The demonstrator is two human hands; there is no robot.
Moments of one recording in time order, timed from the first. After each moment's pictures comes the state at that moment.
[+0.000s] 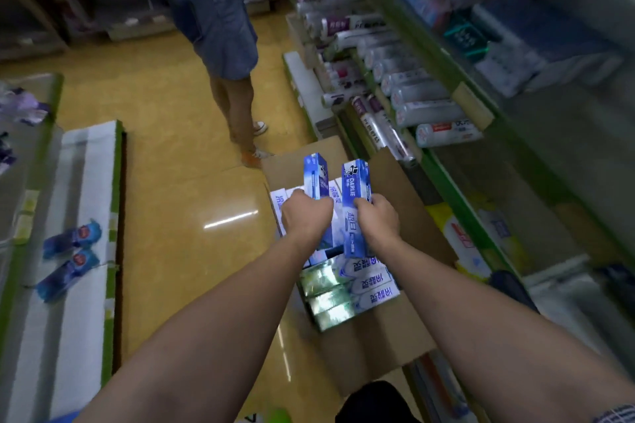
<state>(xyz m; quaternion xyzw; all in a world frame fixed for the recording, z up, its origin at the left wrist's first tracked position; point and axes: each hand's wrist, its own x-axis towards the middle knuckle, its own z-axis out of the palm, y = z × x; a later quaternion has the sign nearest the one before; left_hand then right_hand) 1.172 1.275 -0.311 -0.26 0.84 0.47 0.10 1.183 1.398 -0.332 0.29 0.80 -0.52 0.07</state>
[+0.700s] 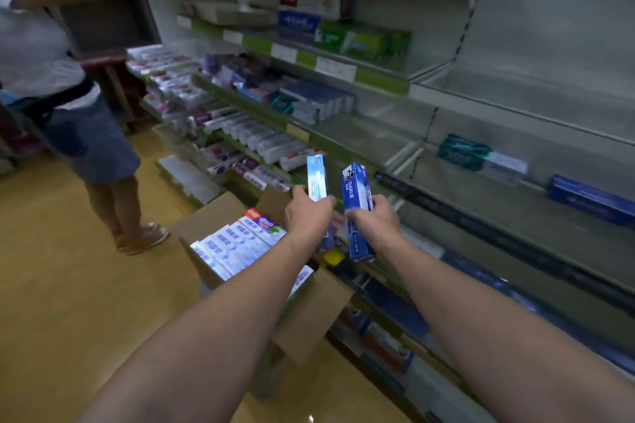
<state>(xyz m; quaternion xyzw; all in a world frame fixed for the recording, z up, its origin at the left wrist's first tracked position) 1.387 1.345 -0.165 0.07 0.80 0.58 0.15 1.451 1.454 -0.185 0.40 0.73 -0.52 -0.19</state>
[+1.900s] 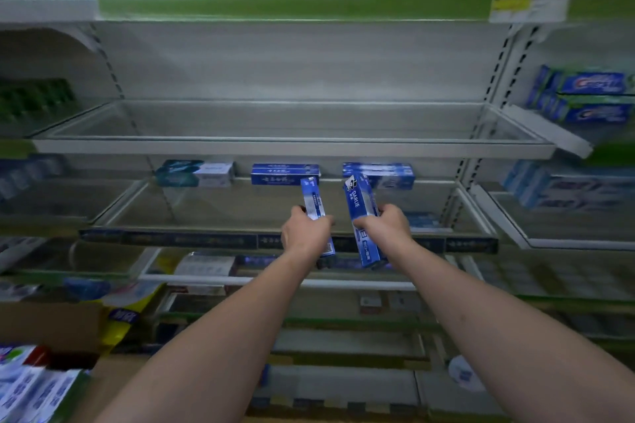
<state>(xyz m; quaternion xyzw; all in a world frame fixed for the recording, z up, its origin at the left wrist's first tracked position) 1.778 1.641 -0.140 0.33 0.77 0.46 0.30 1.917 1.695 -0.138 0.61 0.58 -0.42 -0.33</state>
